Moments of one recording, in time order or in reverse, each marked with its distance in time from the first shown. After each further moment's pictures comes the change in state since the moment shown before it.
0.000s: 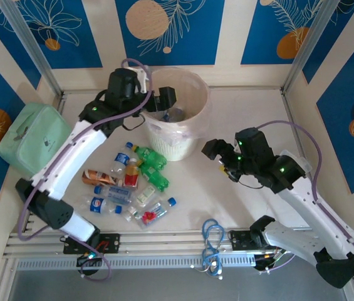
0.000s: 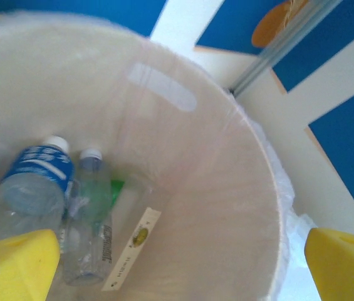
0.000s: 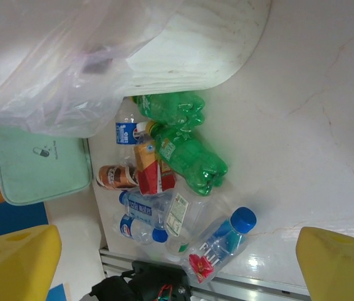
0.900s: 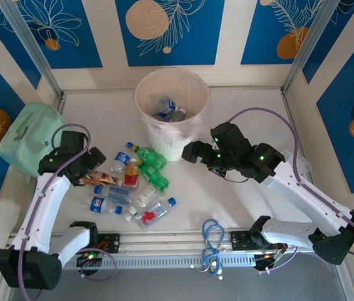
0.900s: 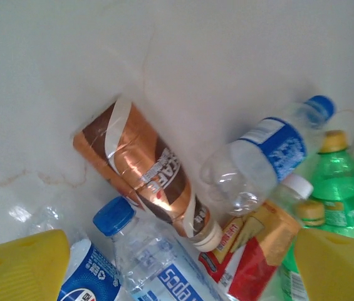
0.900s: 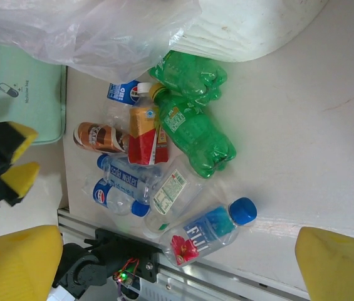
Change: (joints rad) left arm 0.514 -0.513 -0.788 -0.391 -0.164 -0.285; right arm 0.176 0.186 0.134 -0.015 0.054 -0.124
